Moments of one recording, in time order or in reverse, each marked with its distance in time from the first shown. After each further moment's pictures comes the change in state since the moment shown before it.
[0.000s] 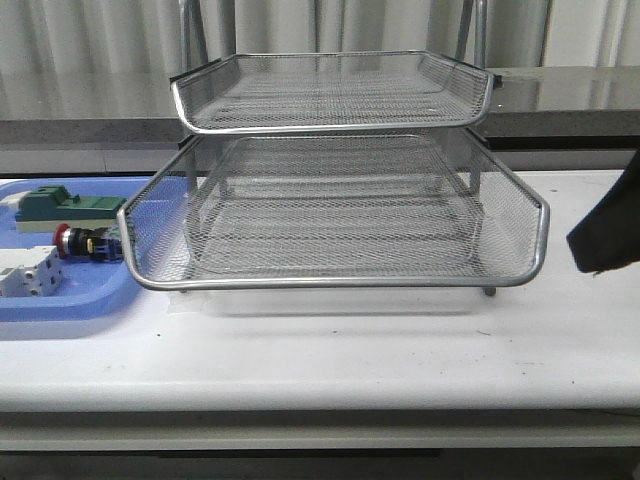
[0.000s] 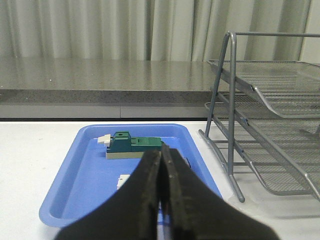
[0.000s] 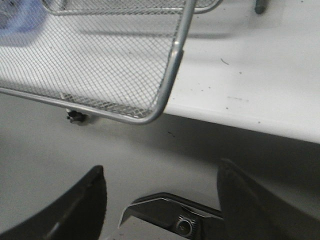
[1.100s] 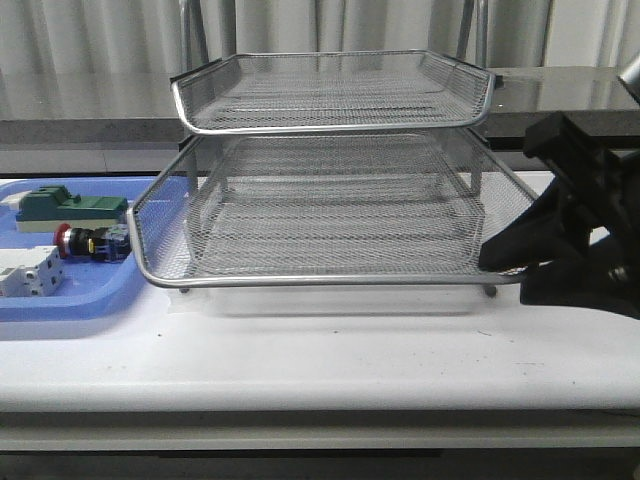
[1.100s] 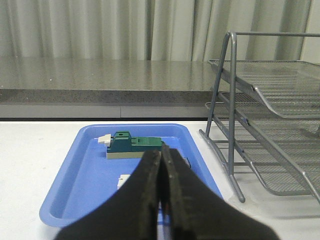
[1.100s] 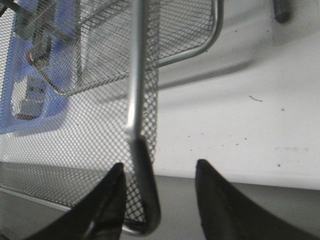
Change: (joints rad) left arm 0.000 0.000 0.000 0.000 0.000 0.000; right arm 0.000 0.392 0.086 1.129 -0.074 -0.847
